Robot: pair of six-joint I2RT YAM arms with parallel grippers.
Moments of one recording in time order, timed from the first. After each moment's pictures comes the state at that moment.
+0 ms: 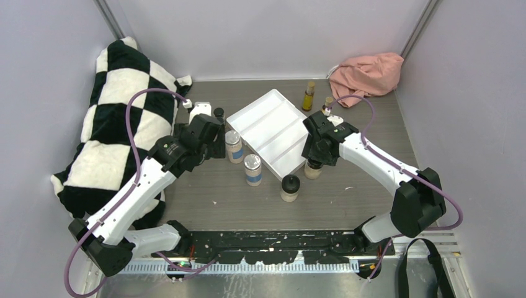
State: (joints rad) left arm -0.66 1.13 1.26 -1.00 -0.55 -0.47; right arm 0.55 1.46 1.14 -0.86 0.30 0.84
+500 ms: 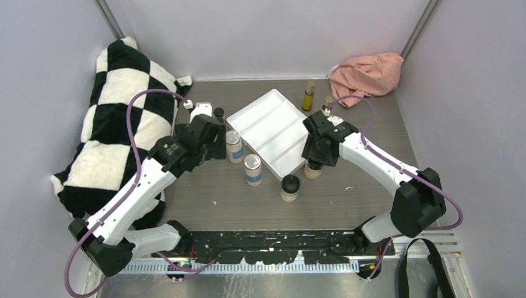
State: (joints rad) left arm -0.66 1.12 1.26 -1.00 -0.53 -0.47; right arm 0.55 1.46 1.14 -0.88 0.30 0.84
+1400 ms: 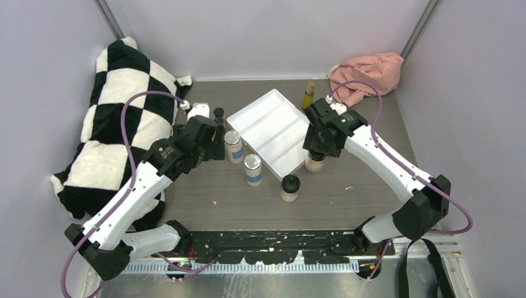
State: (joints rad) left arm -0.66 1.09 1.25 -1.00 -0.51 -0.47; right arm 0.59 1.43 1.36 -1.09 0.33 0.82
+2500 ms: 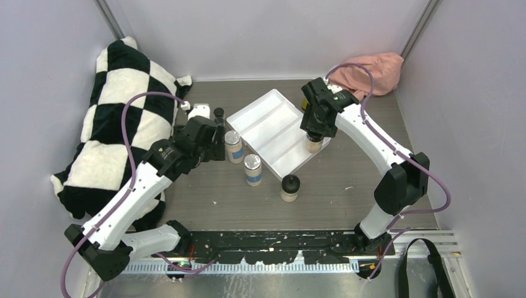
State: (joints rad) left arm -0.66 1.08 1.25 -1.00 -0.50 -0.47; right arm 0.49 1.65 1.60 -1.06 0.35 0.74
